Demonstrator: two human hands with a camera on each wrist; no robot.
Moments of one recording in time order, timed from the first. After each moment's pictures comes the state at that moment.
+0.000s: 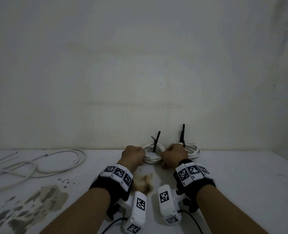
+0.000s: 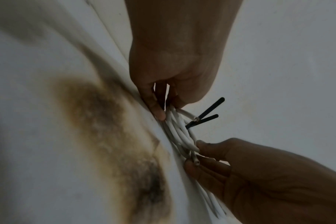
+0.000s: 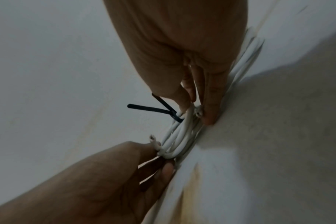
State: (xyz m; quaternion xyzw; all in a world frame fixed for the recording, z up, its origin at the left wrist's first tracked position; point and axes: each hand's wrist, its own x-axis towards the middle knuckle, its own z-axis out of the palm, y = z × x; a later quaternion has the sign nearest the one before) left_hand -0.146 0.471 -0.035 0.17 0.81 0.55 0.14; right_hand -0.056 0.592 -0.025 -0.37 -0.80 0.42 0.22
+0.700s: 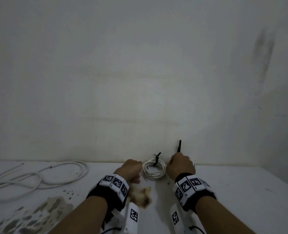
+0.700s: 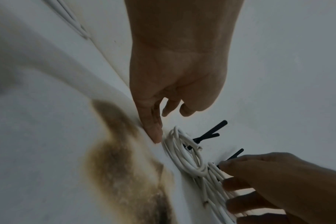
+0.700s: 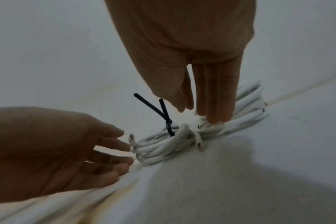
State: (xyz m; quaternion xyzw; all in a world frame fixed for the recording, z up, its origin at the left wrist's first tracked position) left_hand -0.135 0.456 -0.018 0.17 0.80 0.52 0.23; right_hand -0.027 0.583 0.007 -0.39 -0.88 0.18 0.19
